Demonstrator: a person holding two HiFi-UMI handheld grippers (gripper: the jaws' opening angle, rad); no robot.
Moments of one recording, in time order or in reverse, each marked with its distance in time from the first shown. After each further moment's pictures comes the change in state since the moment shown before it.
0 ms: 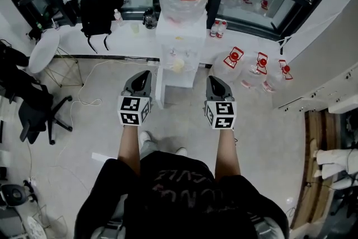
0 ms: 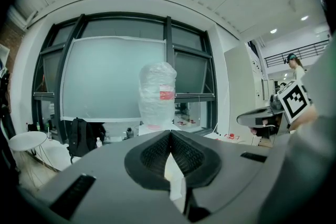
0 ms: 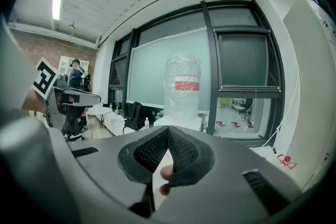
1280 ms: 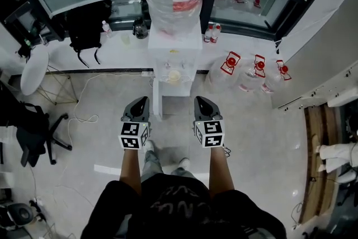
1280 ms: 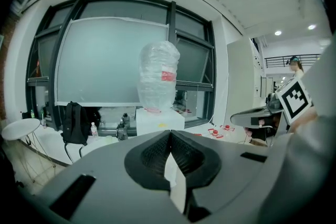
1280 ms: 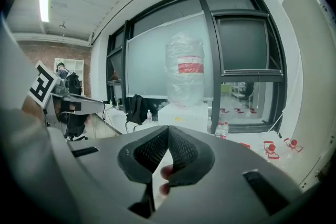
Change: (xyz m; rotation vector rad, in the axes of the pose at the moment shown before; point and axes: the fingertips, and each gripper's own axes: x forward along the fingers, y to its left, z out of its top) left arm 0.043 0.021 -0.065 -0.049 0.128 -0.063; right arm 0.058 0.031 -0.048 0.072 0.105 0.006
